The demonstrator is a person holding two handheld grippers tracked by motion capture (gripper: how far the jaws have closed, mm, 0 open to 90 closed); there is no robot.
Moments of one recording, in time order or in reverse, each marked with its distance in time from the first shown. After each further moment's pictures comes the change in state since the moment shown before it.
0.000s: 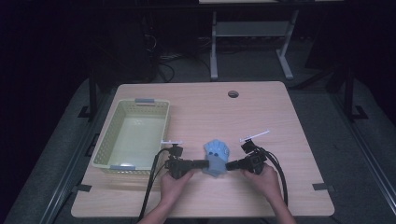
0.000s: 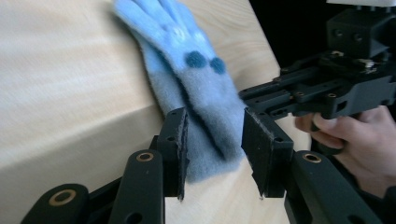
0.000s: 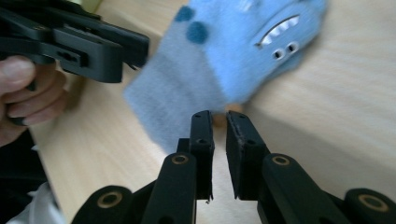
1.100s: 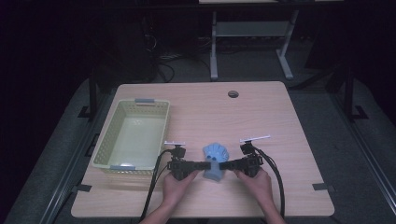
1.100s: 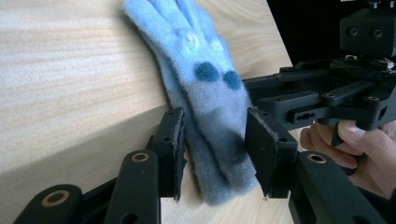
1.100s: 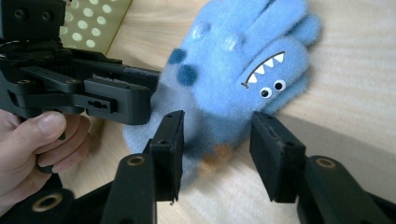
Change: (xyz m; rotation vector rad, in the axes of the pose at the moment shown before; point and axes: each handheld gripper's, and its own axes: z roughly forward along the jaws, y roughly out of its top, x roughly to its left) left arm -0.004 -0.001 0.007 0.025 0.078 0.000; right arm 0.003 -0.007 0.010 -0.099 0.052 0.150
